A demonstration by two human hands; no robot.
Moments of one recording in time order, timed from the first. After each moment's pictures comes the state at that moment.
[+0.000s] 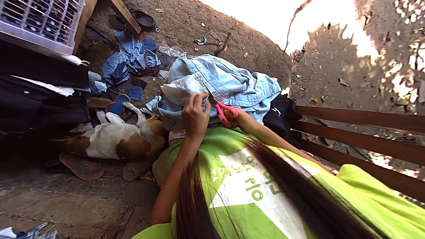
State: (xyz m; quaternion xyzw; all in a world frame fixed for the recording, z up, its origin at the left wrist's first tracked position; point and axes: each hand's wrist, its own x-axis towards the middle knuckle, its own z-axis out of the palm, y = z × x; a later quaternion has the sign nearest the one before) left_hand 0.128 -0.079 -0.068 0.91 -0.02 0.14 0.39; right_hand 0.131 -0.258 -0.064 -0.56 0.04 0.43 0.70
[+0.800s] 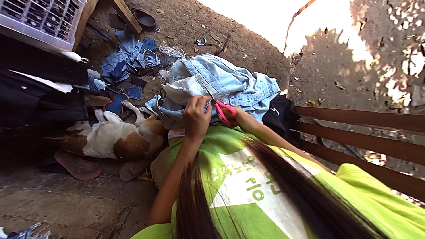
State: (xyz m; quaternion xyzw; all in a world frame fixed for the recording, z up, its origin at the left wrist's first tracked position) left_hand 0.120 -0.078 -0.067 0.90 -0.05 0.14 0.40; right_hand 0.130 -0.254 -0.055 -0.61 0.05 0.43 0.66
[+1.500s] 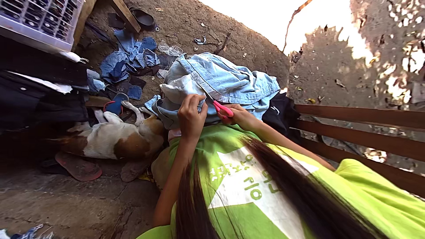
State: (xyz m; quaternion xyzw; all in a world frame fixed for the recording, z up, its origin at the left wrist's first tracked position) left_hand 0.119 -0.065 -0.068 0.90 -0.04 0.15 0.42; right_hand 0.133 -0.253 -0.059 -0.60 0.00 0.40 0.69
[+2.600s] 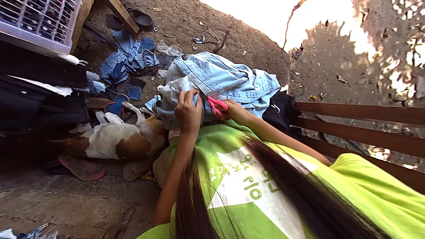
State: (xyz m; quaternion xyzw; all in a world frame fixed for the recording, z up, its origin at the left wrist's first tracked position) left_hand 0.134 -0.070 -0.068 0.92 0.07 0.10 0.37; right_hand 0.134 -0.250 -0.095 -0.58 0.03 0.40 0.71
